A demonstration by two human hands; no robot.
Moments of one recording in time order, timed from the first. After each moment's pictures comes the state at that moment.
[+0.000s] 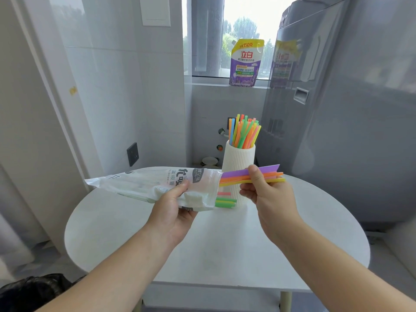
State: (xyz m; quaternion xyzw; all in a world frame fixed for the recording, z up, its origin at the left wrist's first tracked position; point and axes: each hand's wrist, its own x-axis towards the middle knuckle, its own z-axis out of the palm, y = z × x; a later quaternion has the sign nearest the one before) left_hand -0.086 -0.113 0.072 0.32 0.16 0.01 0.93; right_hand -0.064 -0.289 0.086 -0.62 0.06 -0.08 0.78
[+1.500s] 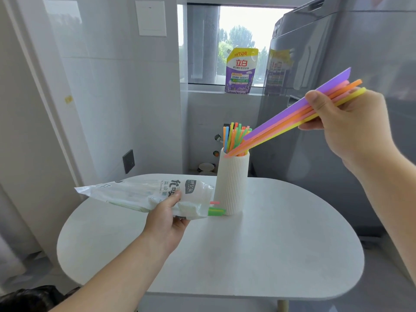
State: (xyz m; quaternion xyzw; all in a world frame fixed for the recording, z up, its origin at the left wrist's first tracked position) left_hand -0.066 -0.107 0.048 0.34 0.17 0.04 0.92; right_hand -0.059 -0.376 0.230 -0.78 -0.08 -0.35 0.51
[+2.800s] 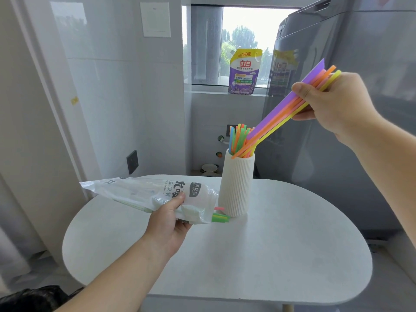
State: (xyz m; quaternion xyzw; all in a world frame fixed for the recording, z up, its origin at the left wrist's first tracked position) left_hand -0.069 -0.100 0.049 0.35 0.16 0.03 0.92; right_hand -0.018 -0.362 0.258 -0.82 -0.04 -0.28 0.50
